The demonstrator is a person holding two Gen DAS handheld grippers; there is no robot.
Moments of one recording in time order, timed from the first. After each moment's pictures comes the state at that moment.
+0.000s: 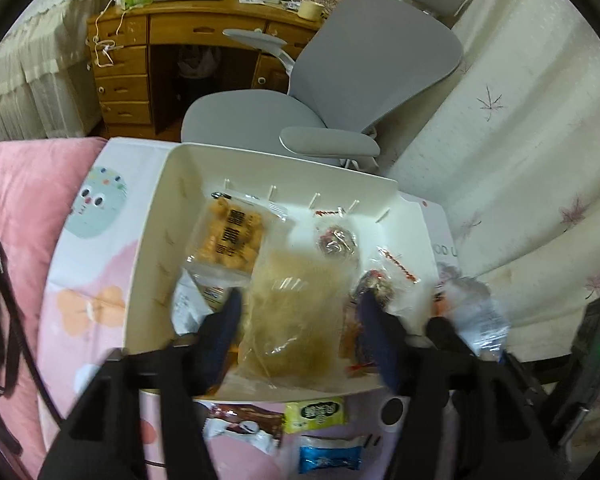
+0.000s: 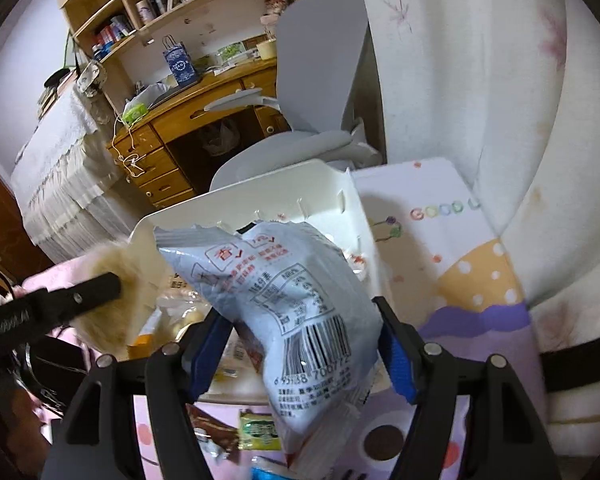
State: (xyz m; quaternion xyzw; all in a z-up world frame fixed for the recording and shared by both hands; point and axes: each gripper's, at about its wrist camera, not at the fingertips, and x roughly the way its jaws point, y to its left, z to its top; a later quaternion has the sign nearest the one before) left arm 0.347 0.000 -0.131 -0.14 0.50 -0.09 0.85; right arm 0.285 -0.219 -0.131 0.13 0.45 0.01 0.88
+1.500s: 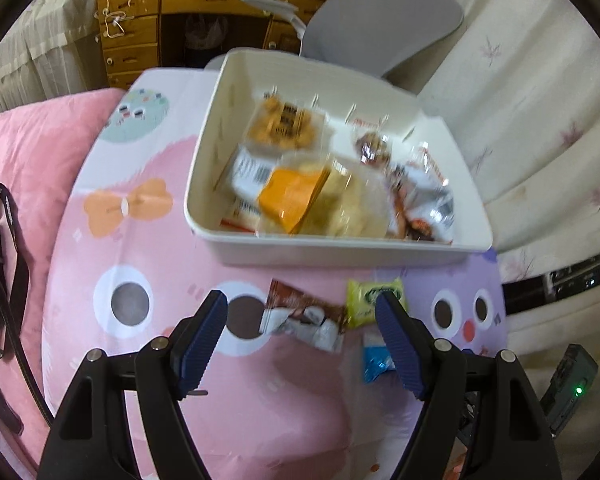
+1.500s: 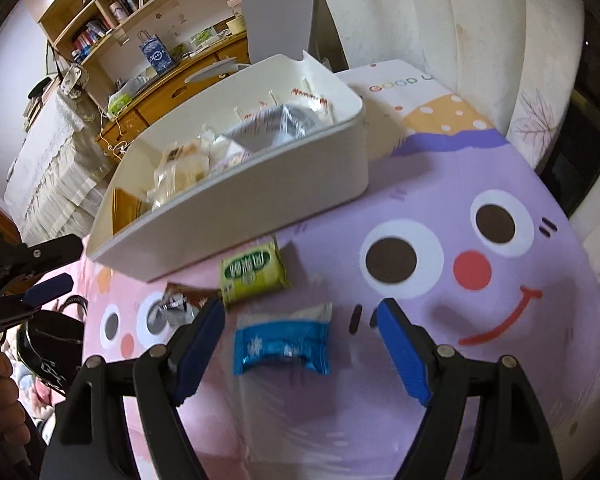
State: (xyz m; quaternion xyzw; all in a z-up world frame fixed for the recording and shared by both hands) left arm 0.244 0.049 -0.194 -0.12 0.54 -0.10 0.83; right arm 0.142 -0.193 -0.212 0.18 0.46 -0.03 0.87
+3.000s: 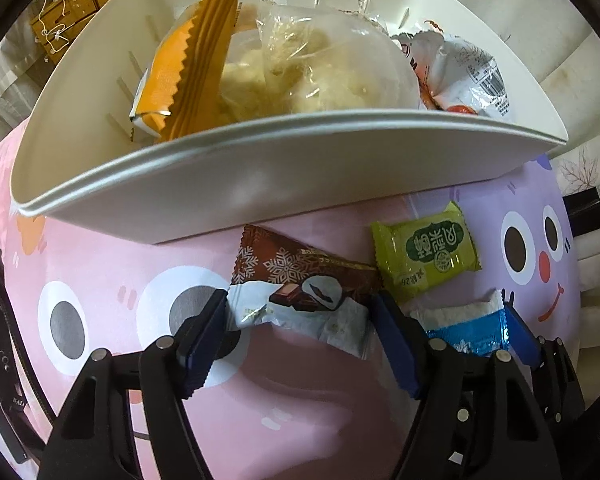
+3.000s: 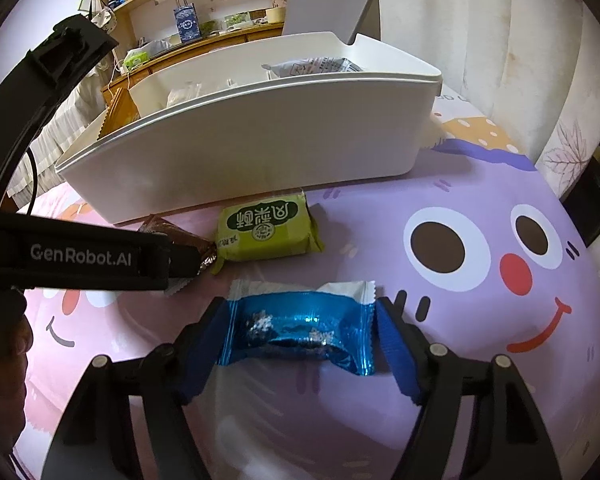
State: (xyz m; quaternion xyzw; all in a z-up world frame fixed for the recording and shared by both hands) left arm 0.277 -0.028 -0.291 0.01 0.61 -0.13 0.78; right arm 0.146 -0.141 -0.258 0.05 0.45 -0.03 0.89
